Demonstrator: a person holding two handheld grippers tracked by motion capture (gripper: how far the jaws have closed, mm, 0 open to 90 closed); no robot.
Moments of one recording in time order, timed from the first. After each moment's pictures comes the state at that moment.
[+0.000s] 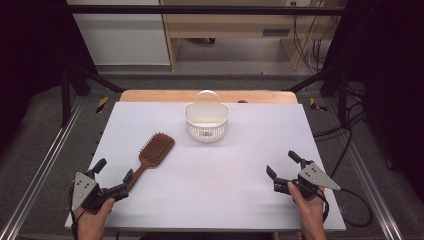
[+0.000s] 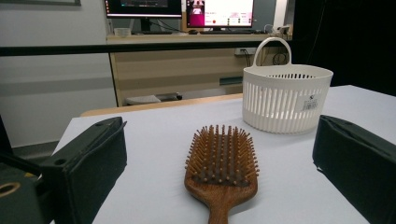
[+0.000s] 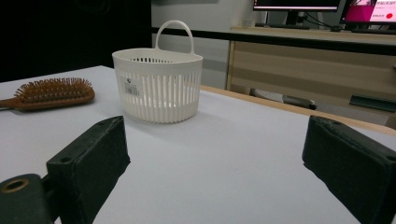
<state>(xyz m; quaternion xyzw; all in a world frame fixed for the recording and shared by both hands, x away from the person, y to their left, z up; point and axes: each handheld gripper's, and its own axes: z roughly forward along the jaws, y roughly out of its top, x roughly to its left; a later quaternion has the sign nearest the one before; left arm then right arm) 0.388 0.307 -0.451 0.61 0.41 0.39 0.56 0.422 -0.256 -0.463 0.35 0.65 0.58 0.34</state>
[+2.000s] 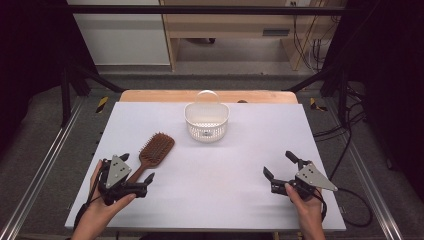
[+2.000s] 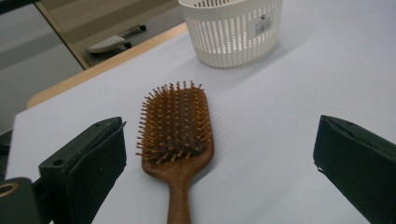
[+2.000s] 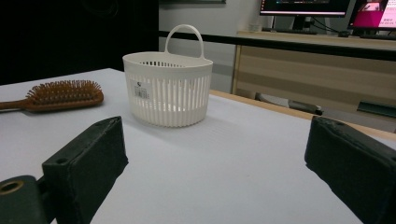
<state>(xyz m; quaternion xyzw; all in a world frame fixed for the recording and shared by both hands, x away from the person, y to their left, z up) 0.409 0.252 -0.407 0.78 0.34 0.33 0.41 0.421 -0.249 -0.463 0.34 0.65 0.59 0.34</state>
